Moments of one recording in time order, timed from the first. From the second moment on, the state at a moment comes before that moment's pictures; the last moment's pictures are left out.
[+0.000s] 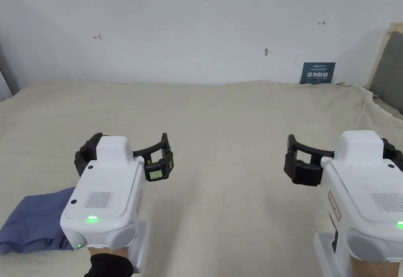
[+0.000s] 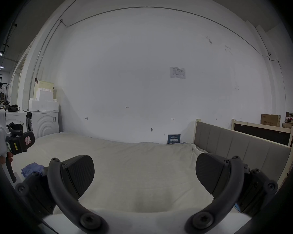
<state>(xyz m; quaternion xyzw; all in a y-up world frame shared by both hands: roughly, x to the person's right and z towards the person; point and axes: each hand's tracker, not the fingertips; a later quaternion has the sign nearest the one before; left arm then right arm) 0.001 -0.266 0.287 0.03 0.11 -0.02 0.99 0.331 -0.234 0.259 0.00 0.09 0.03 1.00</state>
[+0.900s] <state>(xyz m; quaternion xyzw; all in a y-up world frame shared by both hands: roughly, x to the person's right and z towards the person) -0.001 -0.262 0.291 0.04 0.10 -0.01 0.99 0.339 -0.215 0.235 -0.25 -0.01 -0.10 0.96</state>
